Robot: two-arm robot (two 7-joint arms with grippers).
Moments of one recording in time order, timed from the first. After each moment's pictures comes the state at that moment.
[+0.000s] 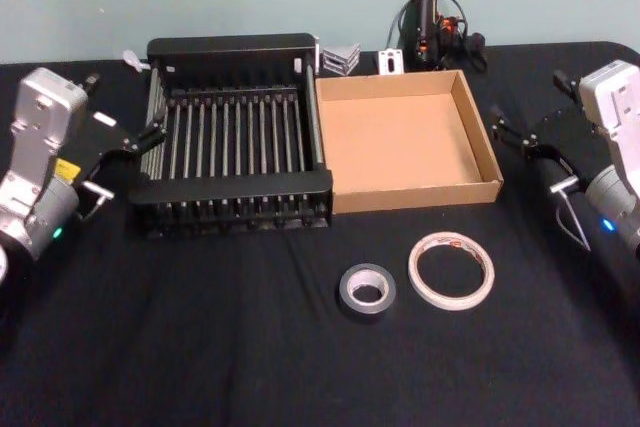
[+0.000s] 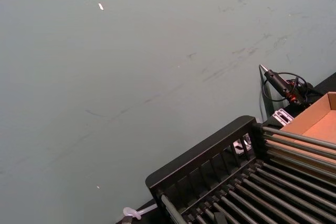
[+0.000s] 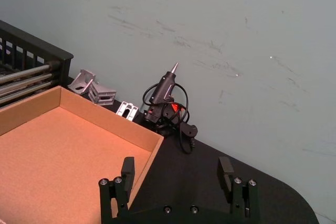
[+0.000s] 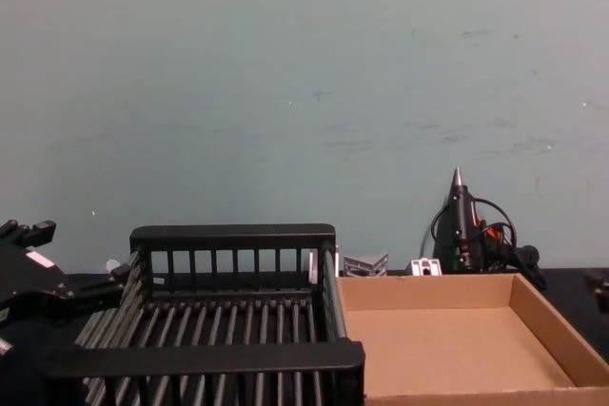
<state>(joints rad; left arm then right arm) -0.20 0.60 0.45 -1.41 -0.25 -0.12 0.03 0.20 0.60 -0.45 -1.41 0.25 -0.12 -0.03</state>
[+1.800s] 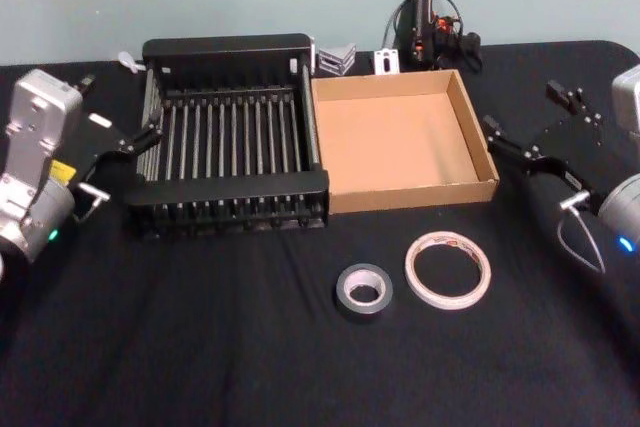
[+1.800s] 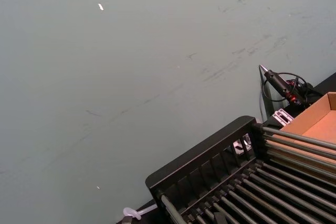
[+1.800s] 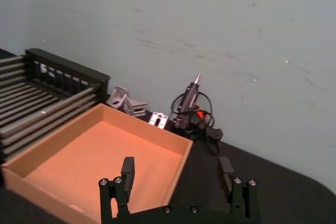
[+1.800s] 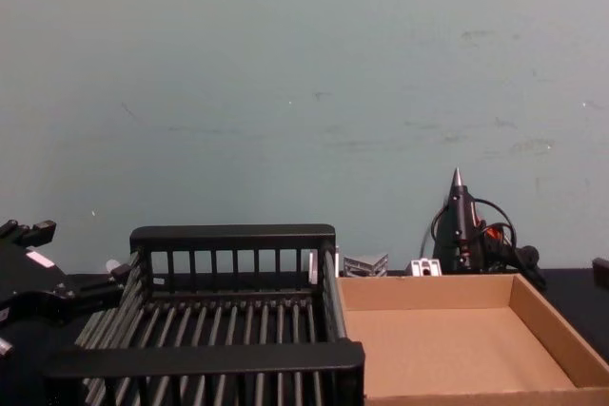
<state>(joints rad) -0.20 0.60 0.45 -1.41 -0.25 -0.12 0.03 0.03 0.65 -0.33 -1.65 0.36 -0.04 0.06</state>
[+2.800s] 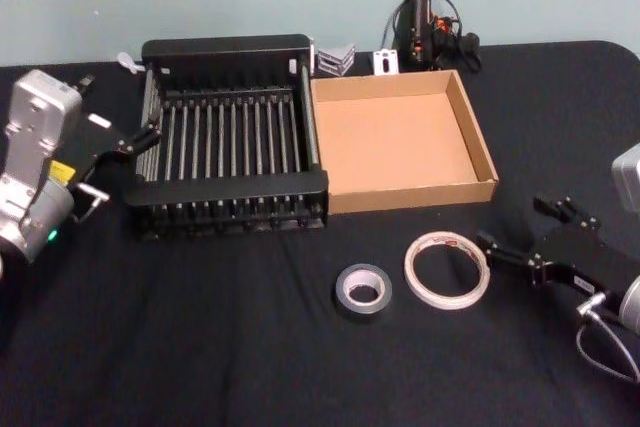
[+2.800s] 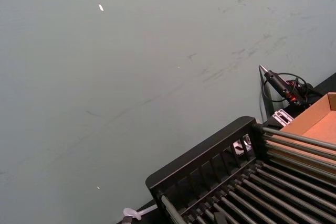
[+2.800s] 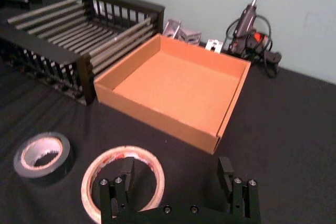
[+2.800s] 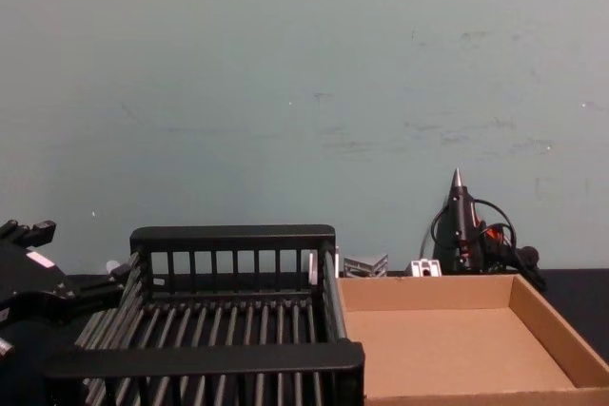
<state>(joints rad) -0.20 0.60 0.45 -1.41 -0.25 -0.12 0.03 -0.27 0.73 -0.21 -1.90 0.46 0.19 0.15</state>
